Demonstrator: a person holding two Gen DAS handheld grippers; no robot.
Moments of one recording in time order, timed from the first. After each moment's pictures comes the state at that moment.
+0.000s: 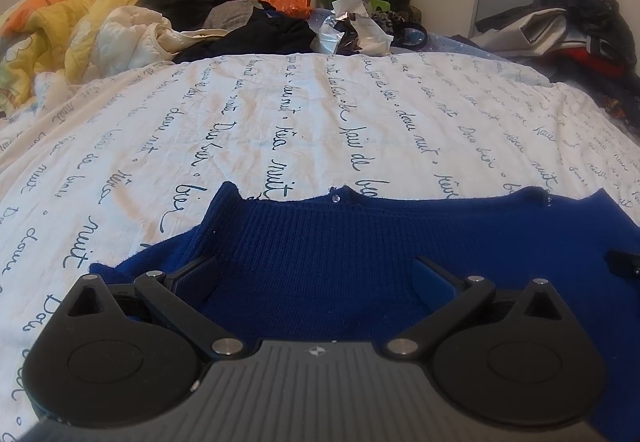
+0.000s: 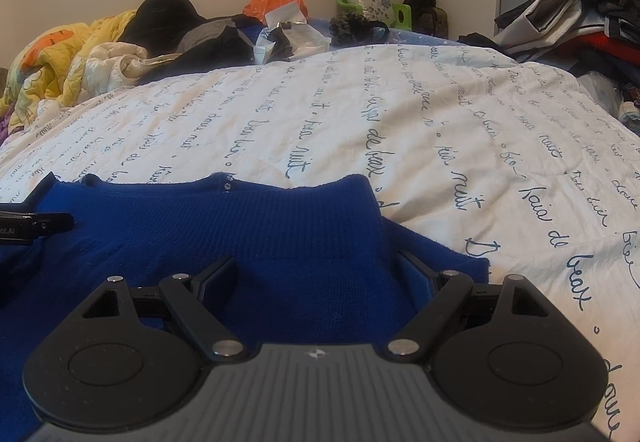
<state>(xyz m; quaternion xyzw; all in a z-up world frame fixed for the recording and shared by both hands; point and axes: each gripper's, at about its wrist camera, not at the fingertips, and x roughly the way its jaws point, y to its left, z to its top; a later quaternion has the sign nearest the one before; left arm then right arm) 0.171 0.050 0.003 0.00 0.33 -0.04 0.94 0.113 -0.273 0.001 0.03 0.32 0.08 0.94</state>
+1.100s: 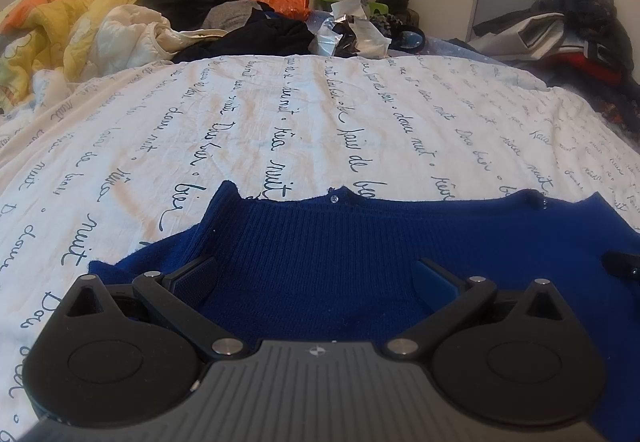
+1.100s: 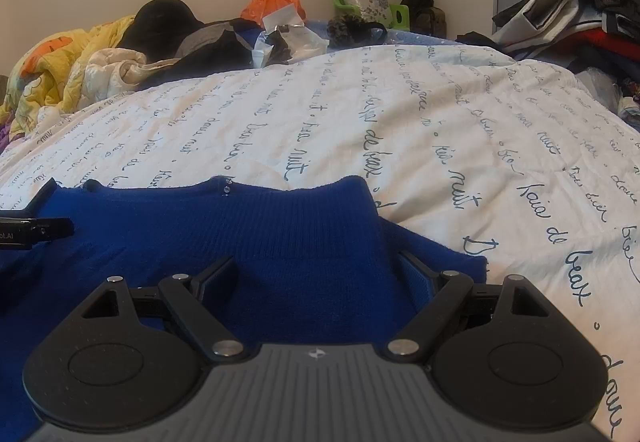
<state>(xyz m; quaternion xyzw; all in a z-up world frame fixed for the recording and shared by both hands) 0.169 0.054 0.003 0.00 0.33 -0.05 0.94 0.111 -0.278 0.002 0.04 0.32 0.08 0.95</state>
